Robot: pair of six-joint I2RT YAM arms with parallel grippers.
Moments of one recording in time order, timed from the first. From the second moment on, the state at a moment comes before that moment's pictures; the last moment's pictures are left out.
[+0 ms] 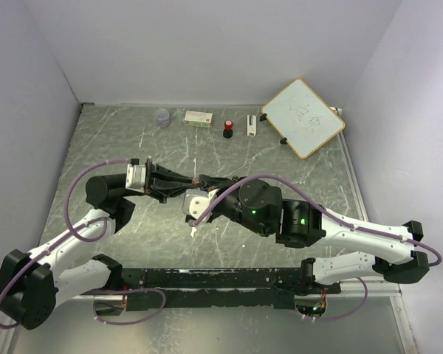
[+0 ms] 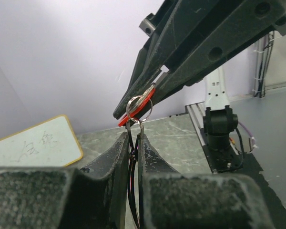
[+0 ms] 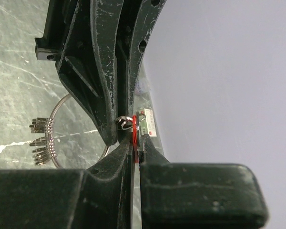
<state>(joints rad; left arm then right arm) -0.49 1.06 0.55 1.25 1.06 -0.39 1.38 1.12 1.25 -0.30 0.40 -0.86</state>
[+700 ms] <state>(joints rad) -0.50 1.08 0.71 0.74 0.92 -0.12 1.36 1.17 1.27 -0.33 0.53 -0.89</state>
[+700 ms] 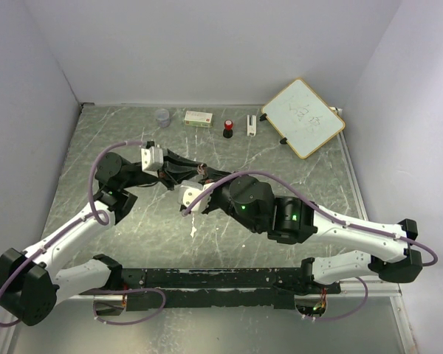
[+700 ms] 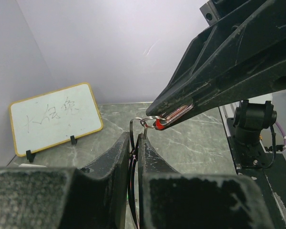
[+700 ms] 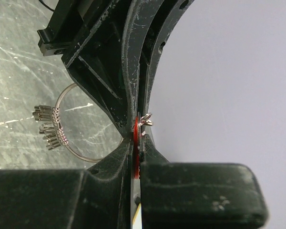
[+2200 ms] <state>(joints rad) -0.49 0.76 0.63 0.73 0.60 -0.14 1.37 1.31 1.28 -0.59 0.21 -0.54</state>
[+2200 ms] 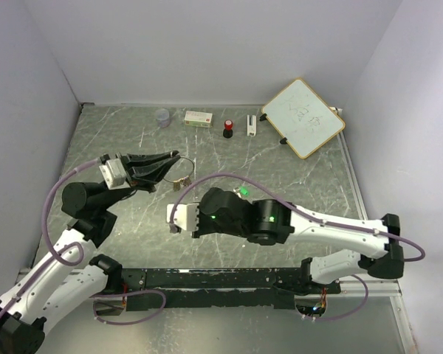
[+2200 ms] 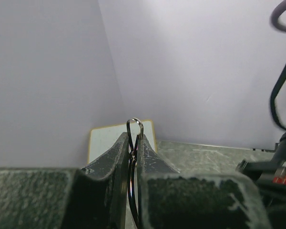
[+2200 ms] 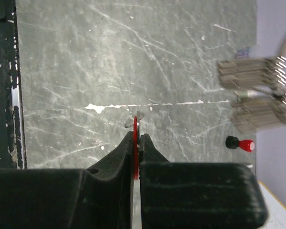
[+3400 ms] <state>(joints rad) -0.34 1.59 0.61 0.89 0.49 -0.29 0.49 1.59 1.03 0.05 0.10 -0.18</state>
